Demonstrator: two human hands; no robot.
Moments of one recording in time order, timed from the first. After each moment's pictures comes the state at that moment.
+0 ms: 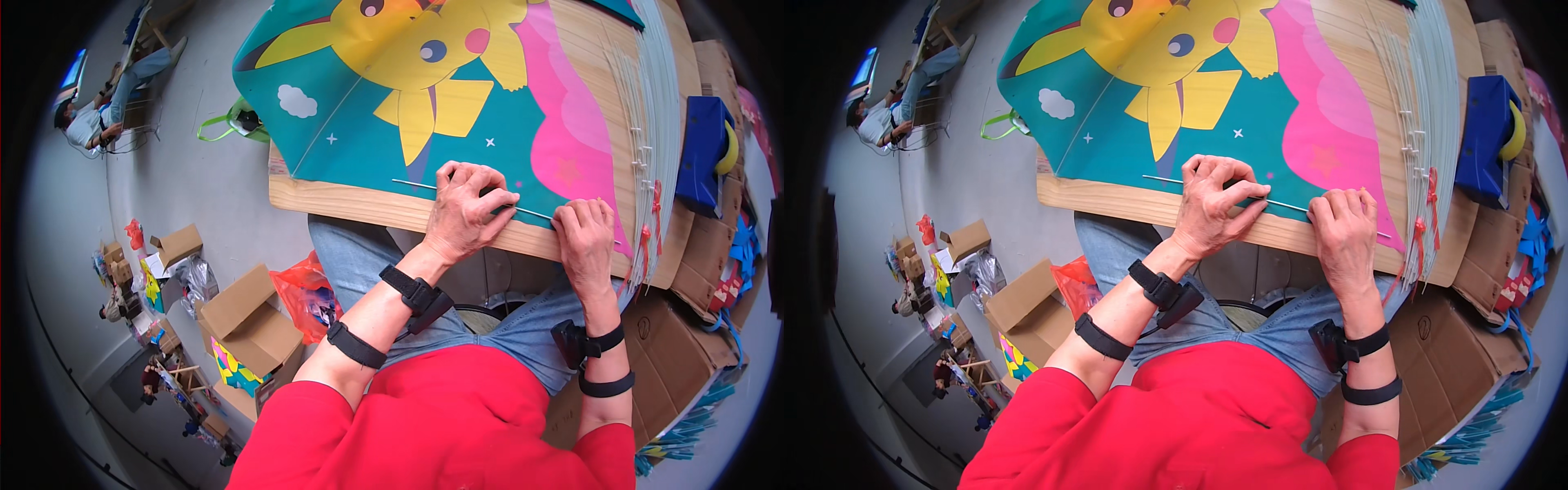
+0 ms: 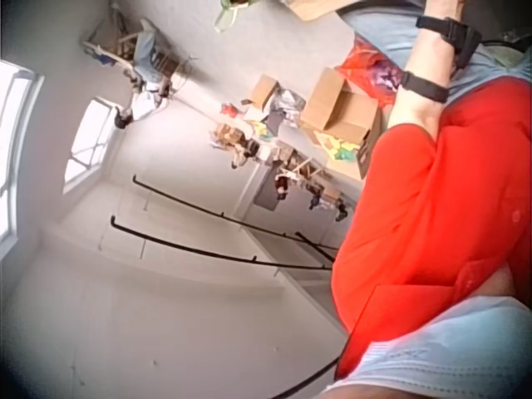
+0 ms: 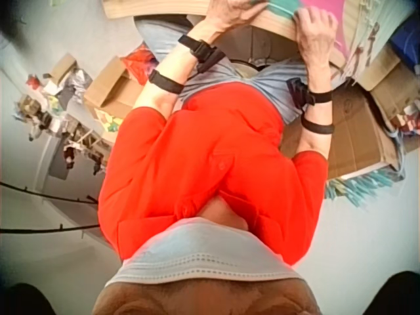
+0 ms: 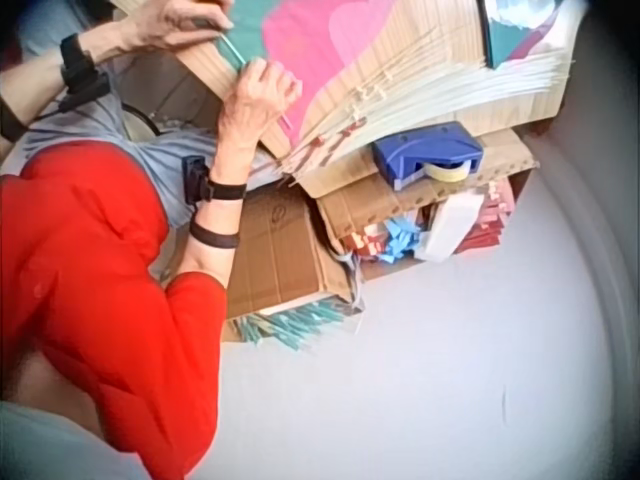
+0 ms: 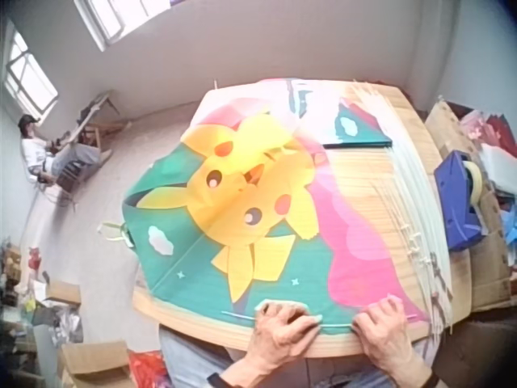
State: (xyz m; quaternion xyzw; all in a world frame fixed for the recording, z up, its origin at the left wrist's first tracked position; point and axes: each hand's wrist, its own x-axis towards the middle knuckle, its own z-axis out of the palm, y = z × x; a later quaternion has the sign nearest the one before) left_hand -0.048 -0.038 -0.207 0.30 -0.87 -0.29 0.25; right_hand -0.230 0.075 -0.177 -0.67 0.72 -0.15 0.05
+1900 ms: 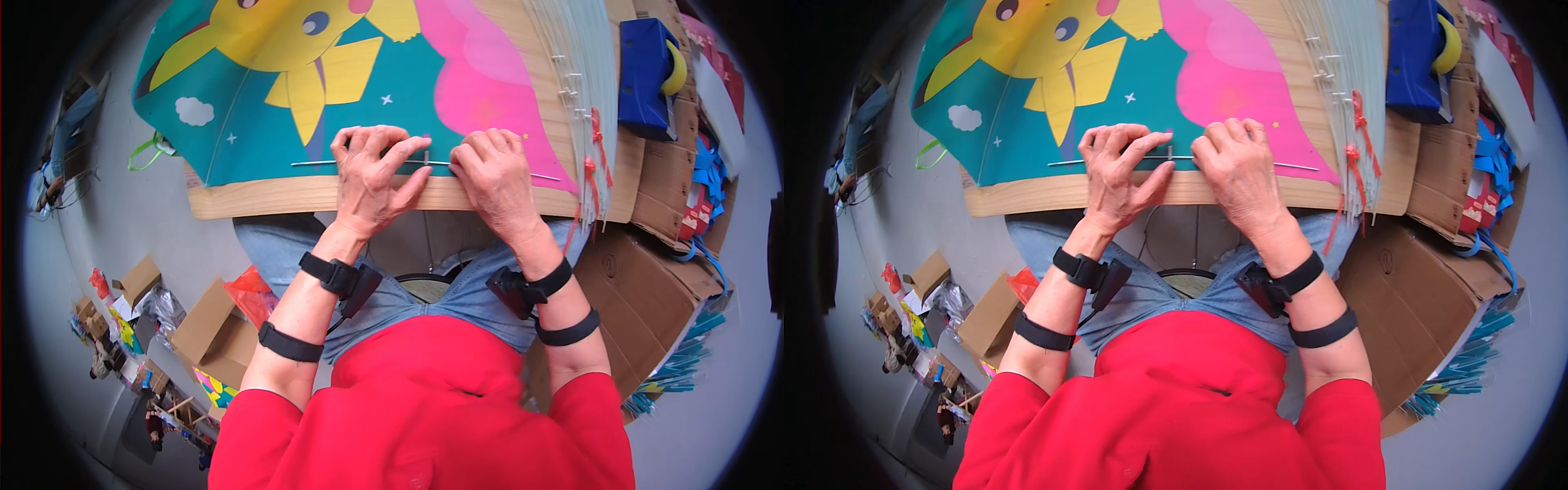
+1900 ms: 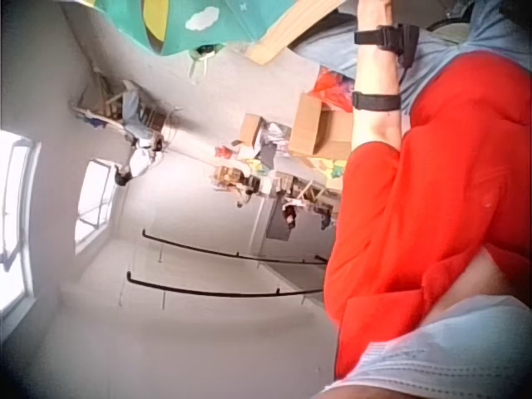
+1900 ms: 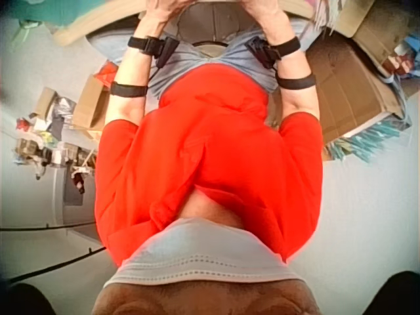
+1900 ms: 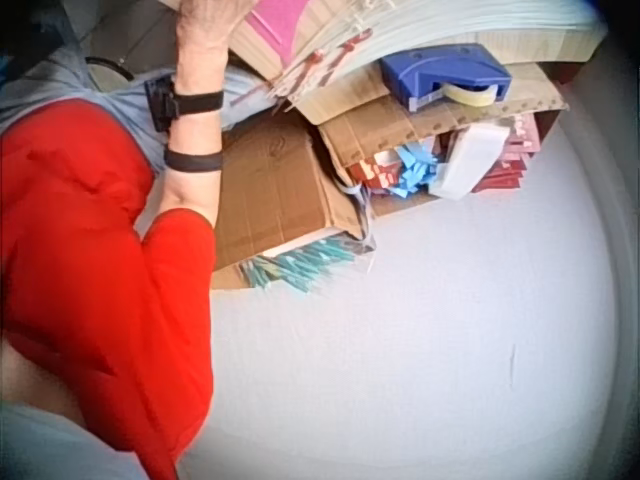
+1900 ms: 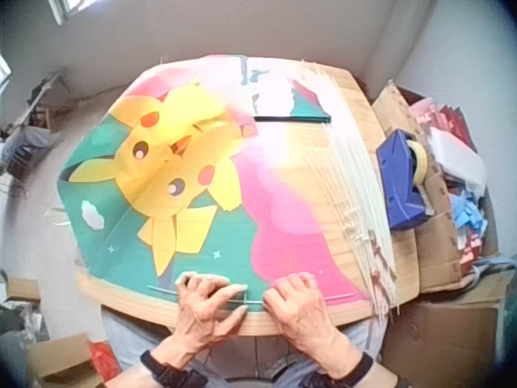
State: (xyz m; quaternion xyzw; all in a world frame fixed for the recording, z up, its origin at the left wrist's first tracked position) left_hand -0.048 -0.039 -0.205 0.28 -0.91 -0.24 0.21; right_hand -0.221 0.063 -0.190 -0.69 0.70 -0.20 0.05
